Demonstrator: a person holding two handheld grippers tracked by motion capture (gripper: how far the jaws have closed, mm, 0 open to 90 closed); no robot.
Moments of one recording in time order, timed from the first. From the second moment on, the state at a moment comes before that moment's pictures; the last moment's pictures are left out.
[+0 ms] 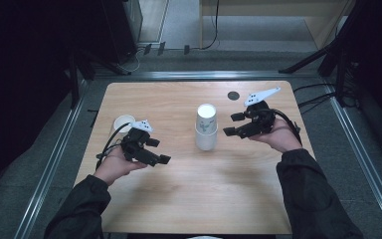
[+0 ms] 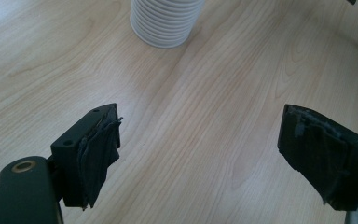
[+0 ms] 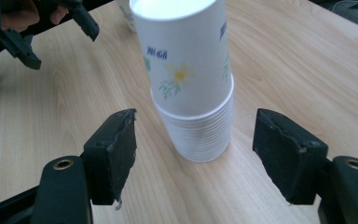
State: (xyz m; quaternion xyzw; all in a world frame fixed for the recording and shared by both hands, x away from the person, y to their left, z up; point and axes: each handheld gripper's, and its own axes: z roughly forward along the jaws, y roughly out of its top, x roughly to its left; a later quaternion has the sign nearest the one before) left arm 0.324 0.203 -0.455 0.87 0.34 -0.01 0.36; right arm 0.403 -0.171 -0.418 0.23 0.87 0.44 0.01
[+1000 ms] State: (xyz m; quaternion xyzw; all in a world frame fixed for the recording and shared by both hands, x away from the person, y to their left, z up) left arm 0.324 0.204 -0.470 0.88 0.32 -0.03 0.36; right arm 0.443 -0.089 -0.389 0.14 0.94 0.31 0.00
